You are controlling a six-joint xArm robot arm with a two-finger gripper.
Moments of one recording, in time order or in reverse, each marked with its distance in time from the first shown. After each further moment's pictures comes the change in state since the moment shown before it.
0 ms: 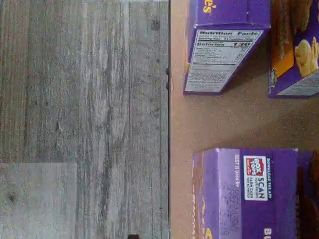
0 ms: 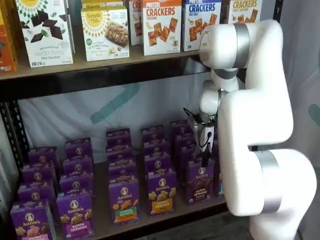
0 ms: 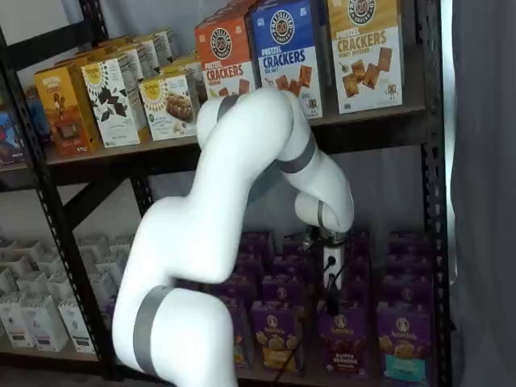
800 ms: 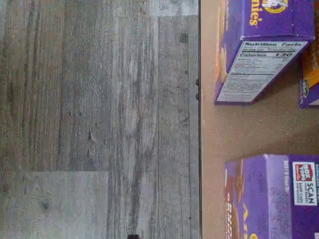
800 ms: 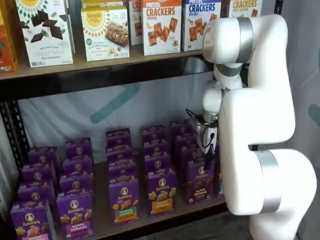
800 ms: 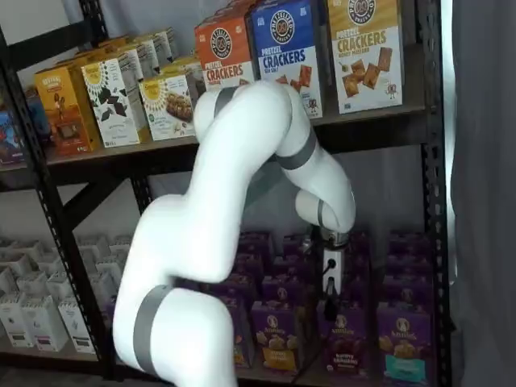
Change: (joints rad) arm -0.016 -0.049 0.062 0.038 0.052 -0.049
